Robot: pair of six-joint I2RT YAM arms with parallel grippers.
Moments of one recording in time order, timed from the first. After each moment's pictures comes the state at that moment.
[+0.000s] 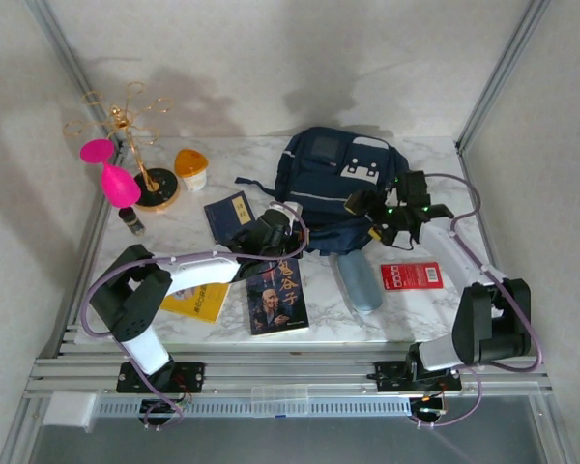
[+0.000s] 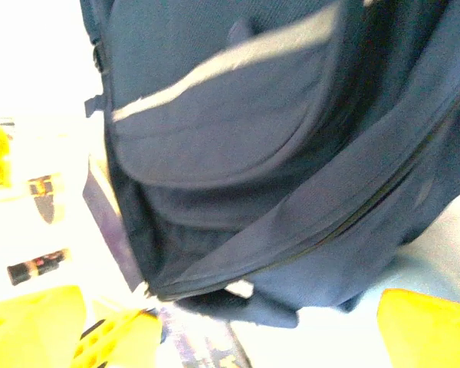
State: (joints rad) left arm -0.77 1.69 0.94 0.19 -0.01 -0.56; right arm 0.23 1.41 1.02 -0.49 -0.41 0.88
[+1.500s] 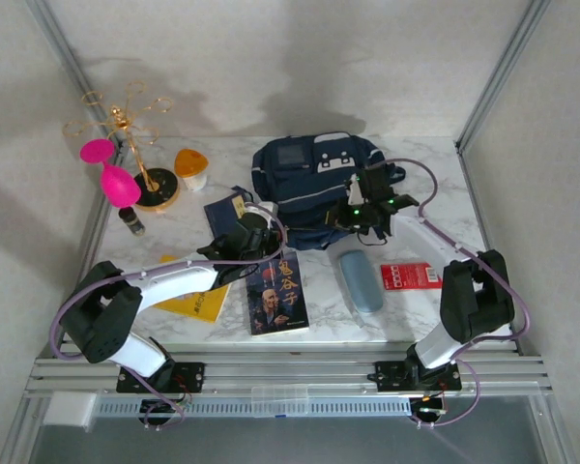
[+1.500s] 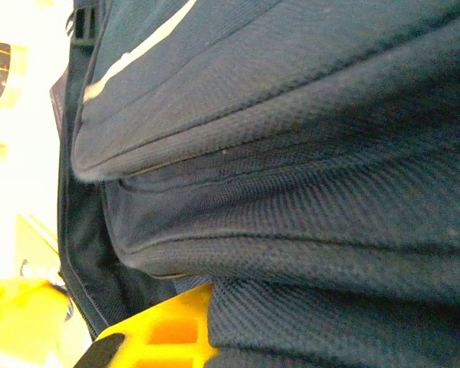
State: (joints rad) left arm -0.69 1.51 0.79 0.15 -0.10 -0.56; right arm 0.35 1.60 1.16 -0.51 -0.41 0.50
